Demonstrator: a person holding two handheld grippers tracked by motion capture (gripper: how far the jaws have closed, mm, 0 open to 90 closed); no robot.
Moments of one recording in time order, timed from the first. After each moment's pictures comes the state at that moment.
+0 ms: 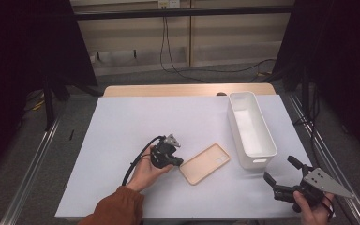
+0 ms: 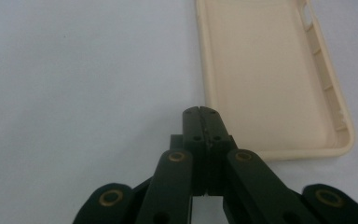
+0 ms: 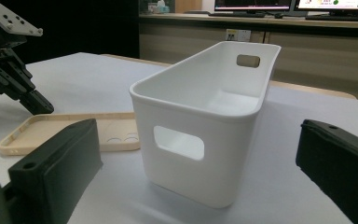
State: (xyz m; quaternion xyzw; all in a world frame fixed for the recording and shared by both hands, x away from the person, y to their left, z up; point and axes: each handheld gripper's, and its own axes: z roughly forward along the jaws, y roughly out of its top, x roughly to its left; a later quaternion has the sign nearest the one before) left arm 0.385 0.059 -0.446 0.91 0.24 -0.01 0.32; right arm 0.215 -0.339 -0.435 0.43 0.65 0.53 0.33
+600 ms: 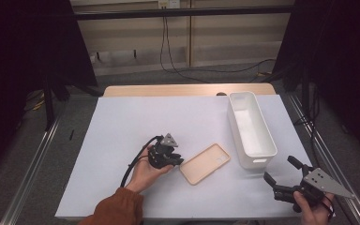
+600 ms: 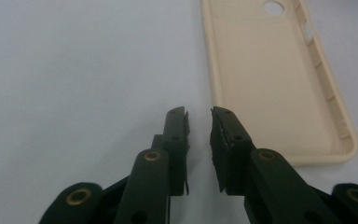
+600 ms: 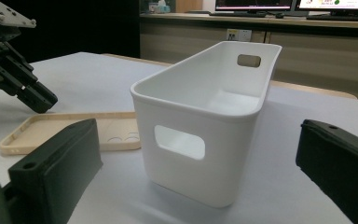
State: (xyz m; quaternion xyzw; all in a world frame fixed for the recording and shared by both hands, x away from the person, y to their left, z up) left arm 0.381 0.066 -0.440 0.90 0.24 0.03 0.36; right arm 0.215 -0.339 -0.435 0.43 0.65 0.53 0.33
